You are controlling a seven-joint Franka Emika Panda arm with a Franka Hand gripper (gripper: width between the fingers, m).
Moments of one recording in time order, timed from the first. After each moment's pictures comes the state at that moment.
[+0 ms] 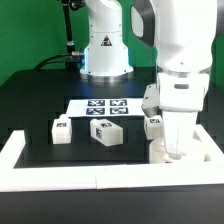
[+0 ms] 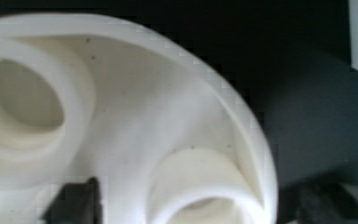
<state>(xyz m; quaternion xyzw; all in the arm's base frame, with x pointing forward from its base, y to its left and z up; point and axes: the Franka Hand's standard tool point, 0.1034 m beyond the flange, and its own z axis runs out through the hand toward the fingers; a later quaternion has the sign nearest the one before) 0.585 0.096 0.018 -0.80 -0.59 0.04 0.06</state>
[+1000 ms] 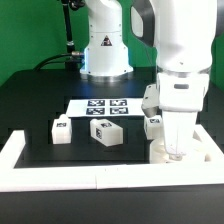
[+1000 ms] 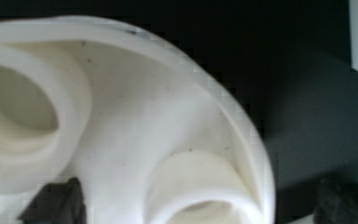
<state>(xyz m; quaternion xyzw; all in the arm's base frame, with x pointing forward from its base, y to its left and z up) 0.586 0.096 0.019 -0.80 -0.59 0.04 0.06</state>
